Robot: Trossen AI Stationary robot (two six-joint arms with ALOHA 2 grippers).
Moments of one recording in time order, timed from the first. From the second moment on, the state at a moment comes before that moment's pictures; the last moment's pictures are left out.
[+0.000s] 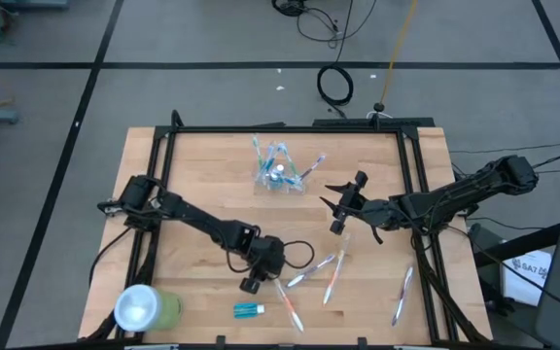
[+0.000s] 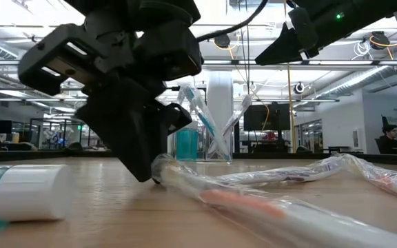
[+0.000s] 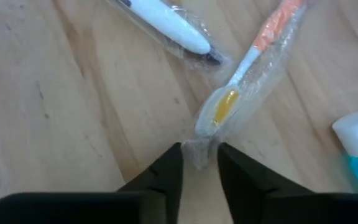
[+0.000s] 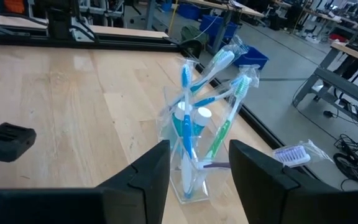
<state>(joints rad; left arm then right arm) -0.28 1.95 1.14 -0.24 0.26 0.05 0.24 1.16 0.59 0.19 0.75 0.04</state>
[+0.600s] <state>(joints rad) -0.27 1.87 1.14 -0.36 0.14 0.07 0.24 1.16 0.59 0.19 0.75 0.04</state>
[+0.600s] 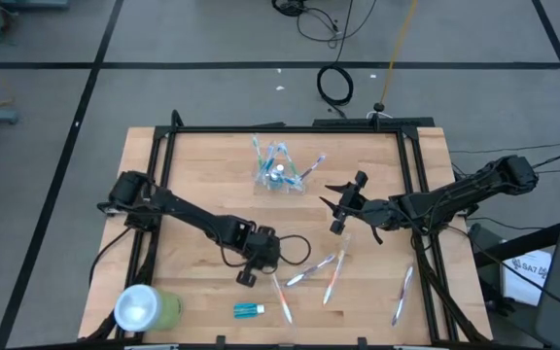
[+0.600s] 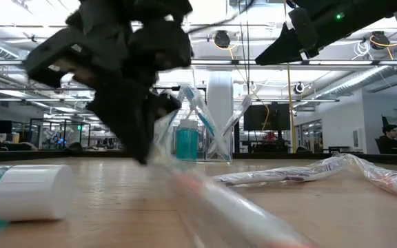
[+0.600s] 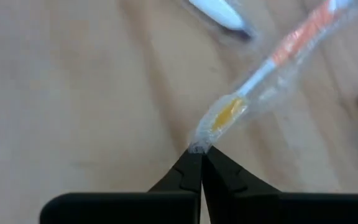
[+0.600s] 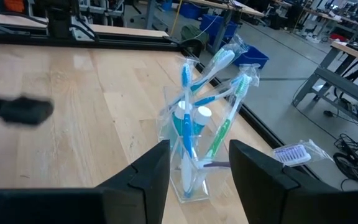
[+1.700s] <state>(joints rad) -0.06 1.32 1.14 -0.20 -1.01 0.55 0.24 1.16 0.59 0.19 0.75 0.04</state>
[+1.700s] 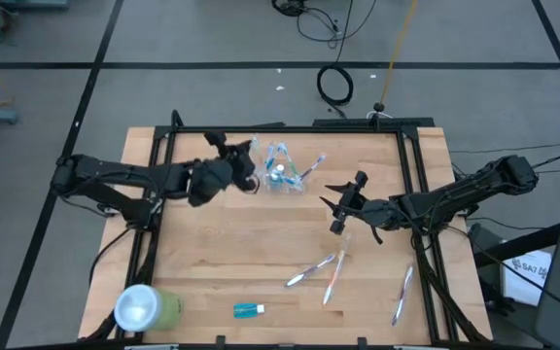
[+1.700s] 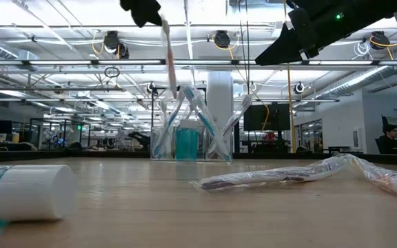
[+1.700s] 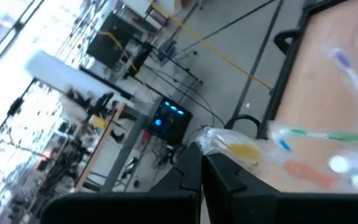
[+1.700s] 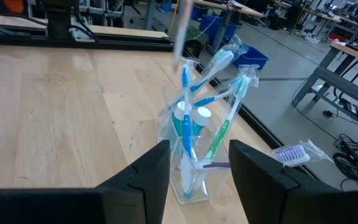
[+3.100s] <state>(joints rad) 0.12 1.65 1.14 -0.36 -0.82 0.20 0.24 1.16 0.59 0.19 0.75 0.04</state>
